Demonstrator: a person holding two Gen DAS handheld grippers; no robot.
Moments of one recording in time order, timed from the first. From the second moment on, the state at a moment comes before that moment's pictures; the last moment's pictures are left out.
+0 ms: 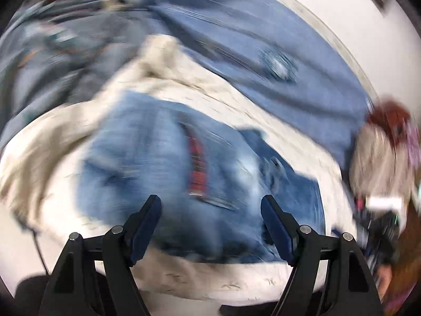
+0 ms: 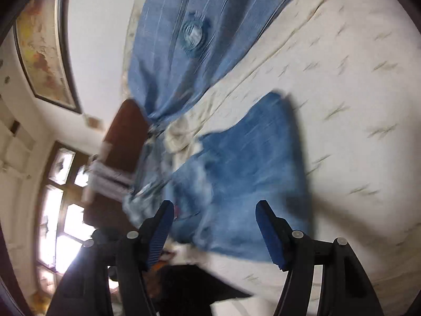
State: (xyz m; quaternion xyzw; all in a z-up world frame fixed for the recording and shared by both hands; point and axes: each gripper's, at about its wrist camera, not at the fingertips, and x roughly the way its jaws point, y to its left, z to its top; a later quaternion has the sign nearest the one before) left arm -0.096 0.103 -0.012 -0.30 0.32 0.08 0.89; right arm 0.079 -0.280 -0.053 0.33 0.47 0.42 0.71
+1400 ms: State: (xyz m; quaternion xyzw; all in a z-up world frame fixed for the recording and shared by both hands) left arm -0.118 0.140 -0.050 -0.33 0.37 0.18 0.85; right arm 0.043 -0.167 -0.039 0.09 0.45 0.45 0.77
